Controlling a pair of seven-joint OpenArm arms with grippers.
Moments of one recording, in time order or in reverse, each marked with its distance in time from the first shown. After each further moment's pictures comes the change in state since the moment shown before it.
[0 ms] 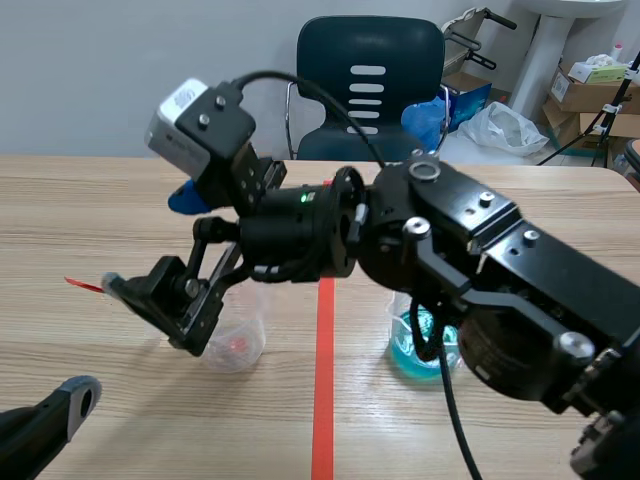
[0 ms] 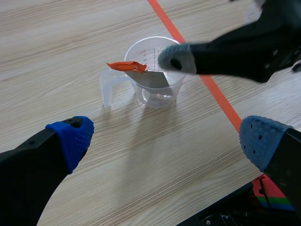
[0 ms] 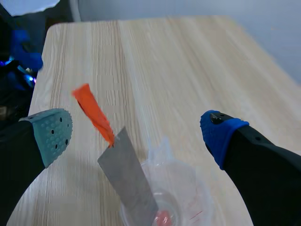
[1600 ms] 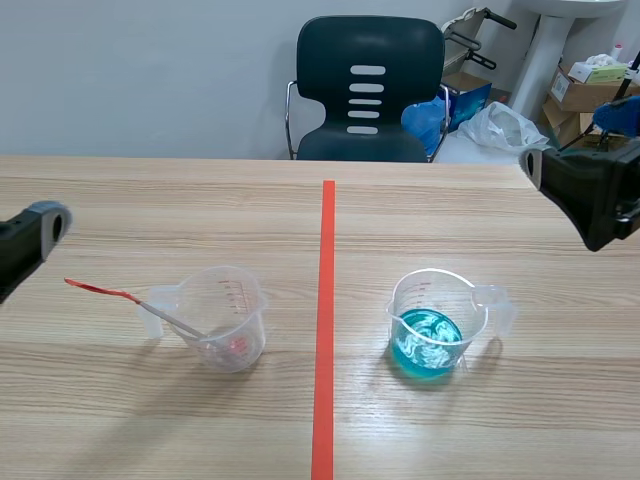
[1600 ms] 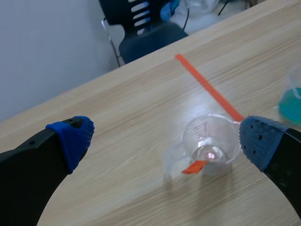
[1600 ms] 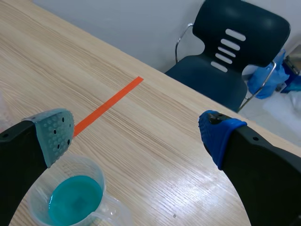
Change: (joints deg) left arm -14.9 5.9 -8.0 6.7 3.3 -5.0 5.9; right arm -34.4 28.6 51.7 17.5 16.8 -8.9 7.2
